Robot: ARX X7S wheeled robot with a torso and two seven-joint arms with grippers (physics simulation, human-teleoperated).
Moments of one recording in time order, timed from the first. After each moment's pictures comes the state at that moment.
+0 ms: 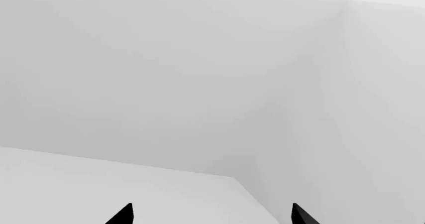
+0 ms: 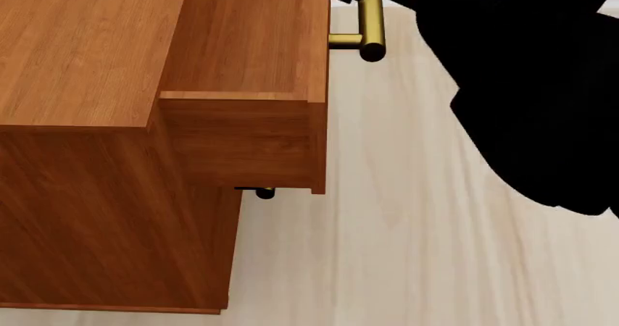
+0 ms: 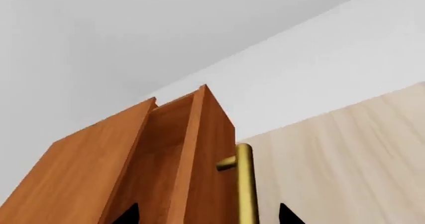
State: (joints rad) left arm -0.29 -0.32 -0.17 0.25 -0.54 0.20 -0.82; right arm 1.62 0.79 -1.03 -0.19 2.08 0.20 0.96
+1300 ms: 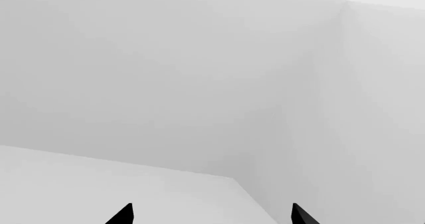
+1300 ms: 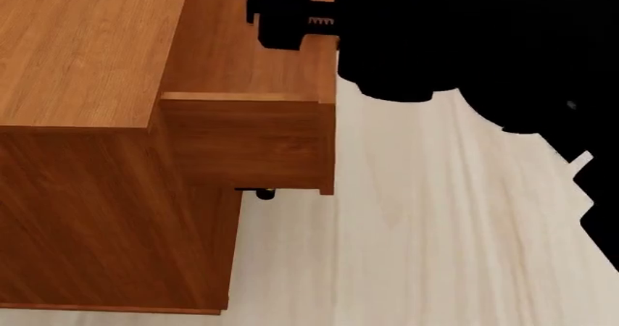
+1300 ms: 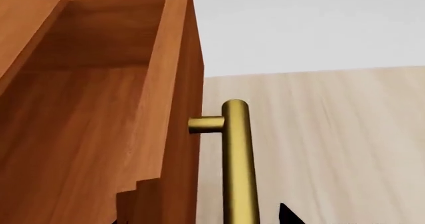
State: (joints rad) left arm -0.28 -0.32 -0.16 0.24 -0.55 0.22 -0.82; right arm 1.82 0.43 -1.31 0.40 2.03 0.61 0.93
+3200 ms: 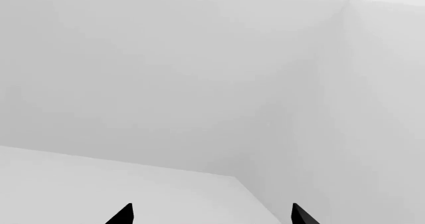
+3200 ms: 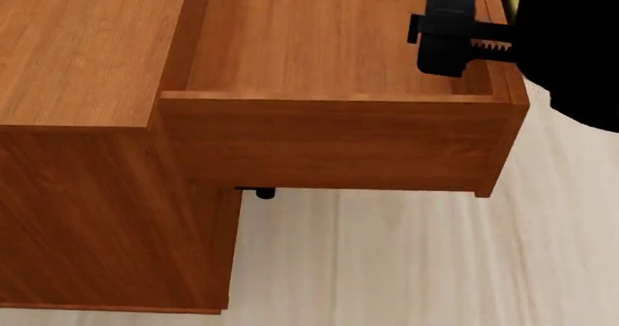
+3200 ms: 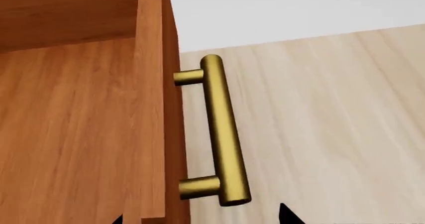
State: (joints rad) left arm -0.28 -0.34 -0.15 0.24 -0.55 0.21 -0.85; right arm 1.93 0.80 -1.35 0.19 2.23 0.74 1.05
